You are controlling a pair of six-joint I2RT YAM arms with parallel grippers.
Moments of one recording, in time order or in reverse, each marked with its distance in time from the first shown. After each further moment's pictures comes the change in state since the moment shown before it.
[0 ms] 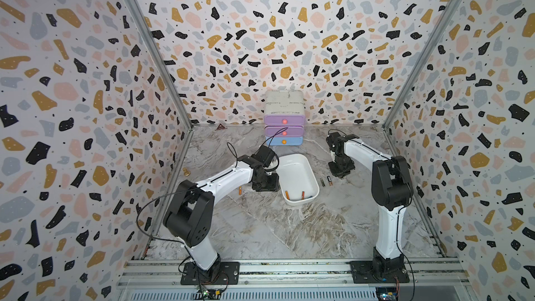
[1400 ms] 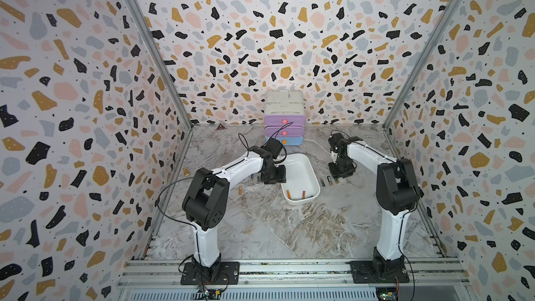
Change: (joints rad) left arm -0.022 0.165 0.220 -0.051 0.026 -0.050; right arm -0.001 -0.142 -0.081 0.043 -0.097 0.024
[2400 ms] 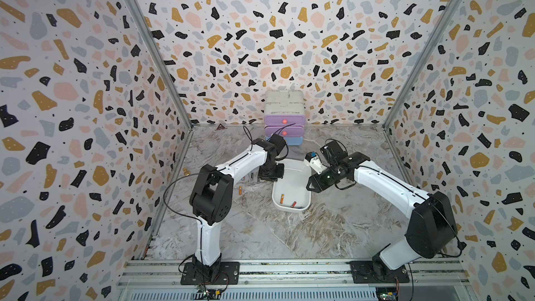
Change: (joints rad) left arm 0.000 0.070 0.195 -0.281 -0.135 0.087; right arm 0.257 -0.406 -0.299 0.207 -0.495 -0.111
